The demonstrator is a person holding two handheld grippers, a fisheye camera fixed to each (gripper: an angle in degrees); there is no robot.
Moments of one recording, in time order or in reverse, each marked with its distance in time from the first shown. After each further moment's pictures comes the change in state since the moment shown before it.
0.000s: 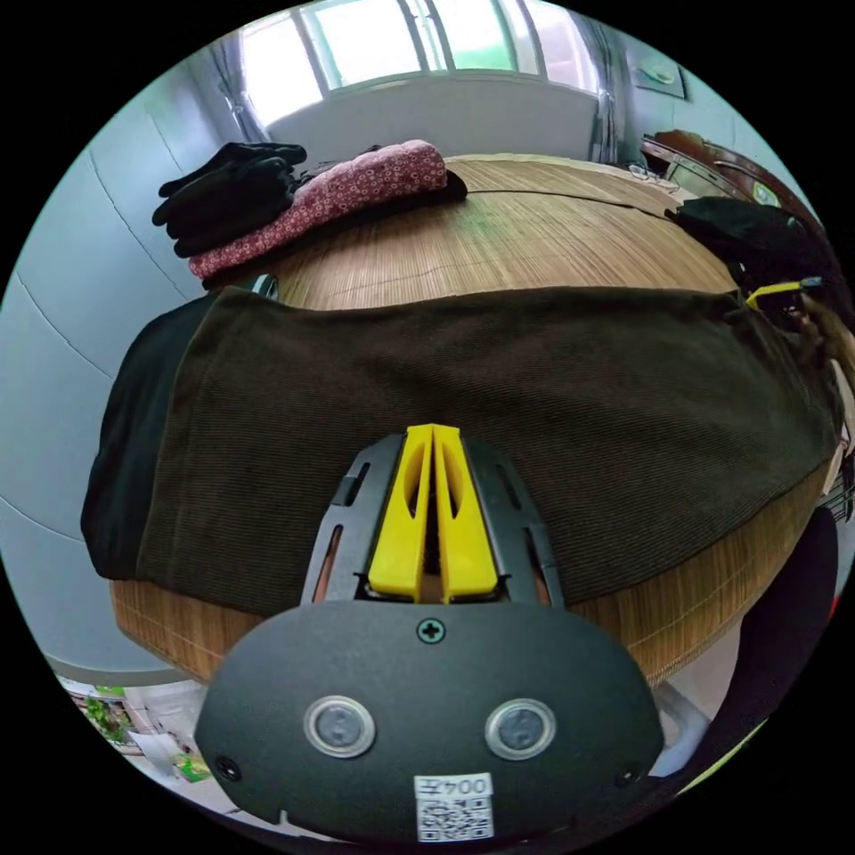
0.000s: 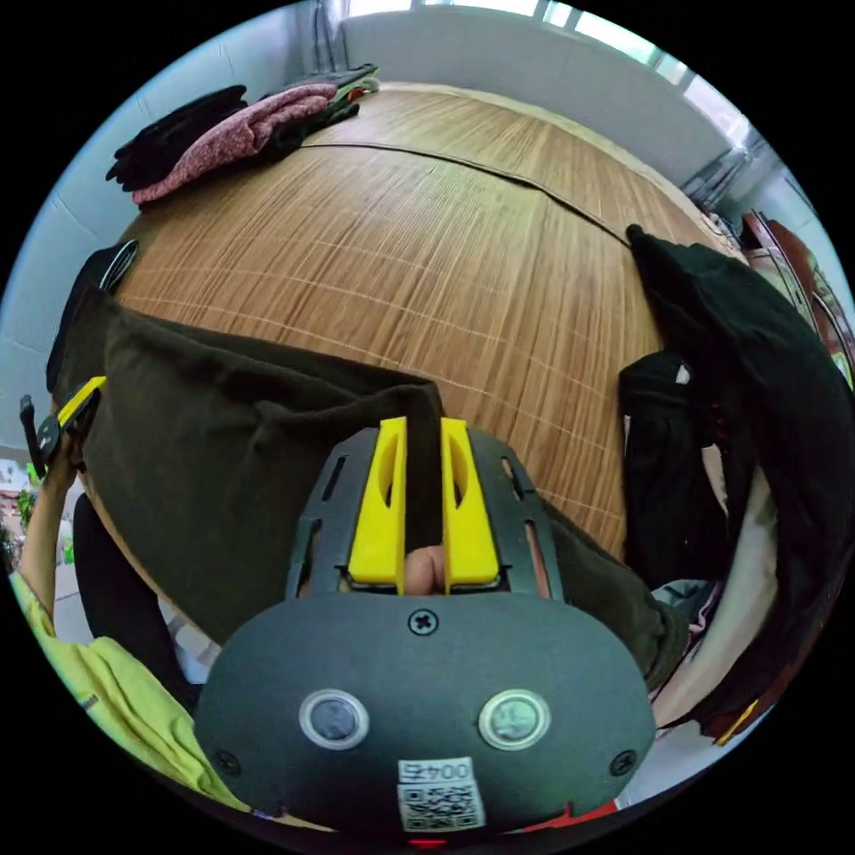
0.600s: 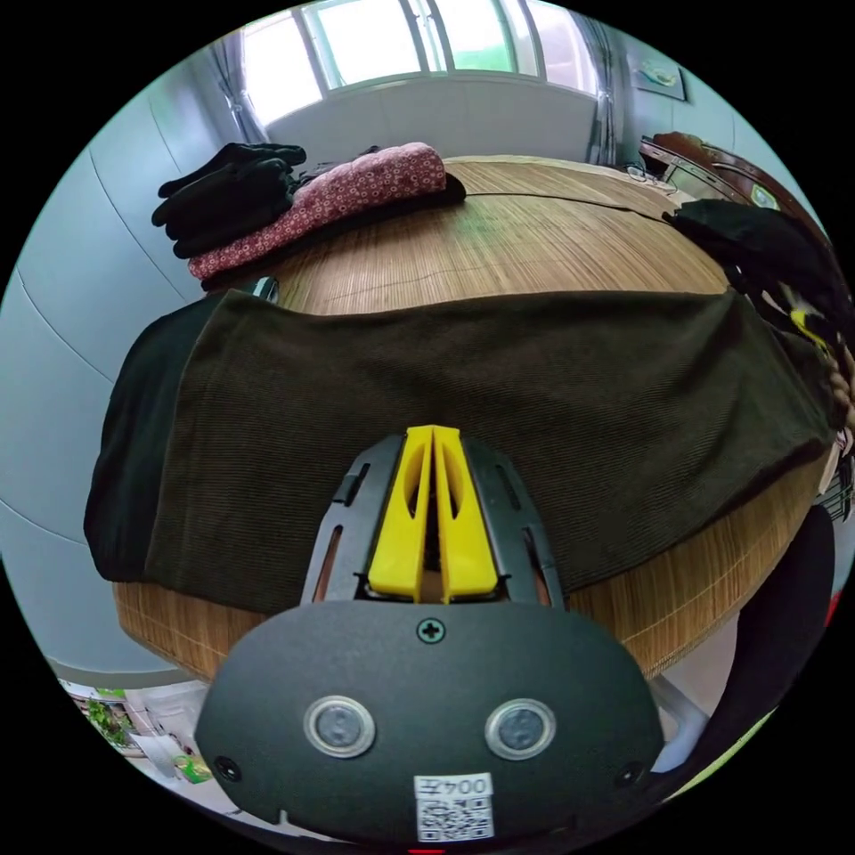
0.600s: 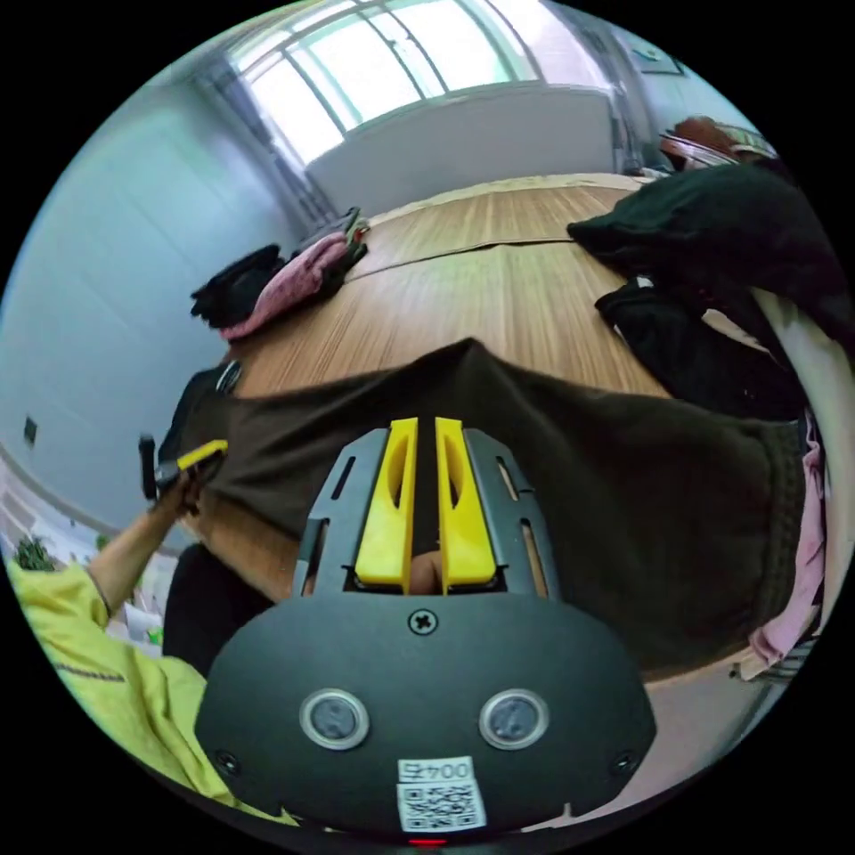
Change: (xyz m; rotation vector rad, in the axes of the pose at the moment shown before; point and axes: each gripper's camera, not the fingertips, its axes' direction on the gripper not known) left arm 0.006 0.000 -0.019 -0.002 0.000 0.005; right arm 0.006 0.144 -0.070 0.394 -0.357 0.282
